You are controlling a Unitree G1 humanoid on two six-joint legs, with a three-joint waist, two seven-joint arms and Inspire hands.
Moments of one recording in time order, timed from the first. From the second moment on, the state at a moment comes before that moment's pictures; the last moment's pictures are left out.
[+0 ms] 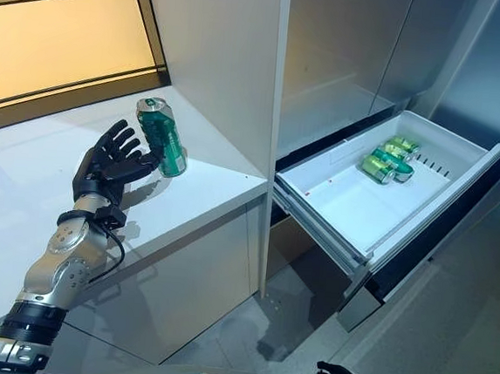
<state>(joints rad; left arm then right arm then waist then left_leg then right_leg) -0.08 0.47 0.04 0.02 -0.67 0.02 0.27 0.04 -0.25 0.21 1.15 0.16 0.11 0.07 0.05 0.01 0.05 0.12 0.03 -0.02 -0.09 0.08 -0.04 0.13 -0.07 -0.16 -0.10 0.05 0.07</state>
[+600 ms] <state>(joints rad) -0.08 0.45 0.04 0.02 -0.76 0.02 0.19 0.04 -0.25 0.21 1.14 0.15 0.12 0.08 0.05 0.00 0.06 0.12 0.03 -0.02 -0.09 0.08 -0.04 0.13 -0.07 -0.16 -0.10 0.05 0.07</state>
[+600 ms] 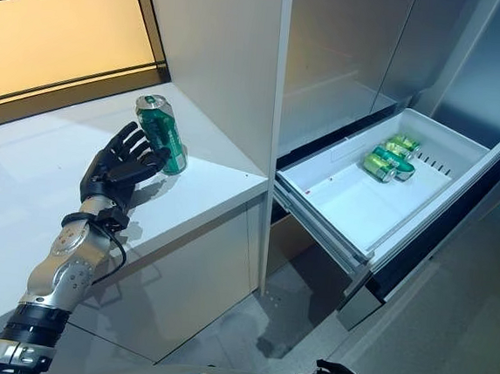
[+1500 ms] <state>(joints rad) -0.08 0.45 0.04 0.02 -0.77 0.02 0.21 0.04 -0.25 0.21 1.13 0.15 0.13 0.09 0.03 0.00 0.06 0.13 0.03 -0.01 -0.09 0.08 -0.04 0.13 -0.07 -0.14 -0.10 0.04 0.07</state>
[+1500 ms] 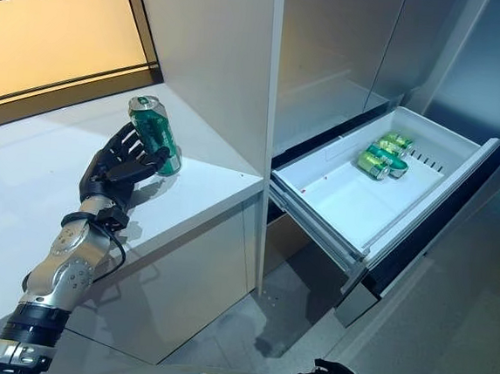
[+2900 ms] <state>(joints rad) -0.20 0.51 0.04 0.10 -0.83 0.02 0.25 0.04 -0.25 0.21 1.14 0.15 0.11 0.10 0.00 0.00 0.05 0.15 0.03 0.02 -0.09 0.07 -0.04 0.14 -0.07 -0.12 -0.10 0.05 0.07</state>
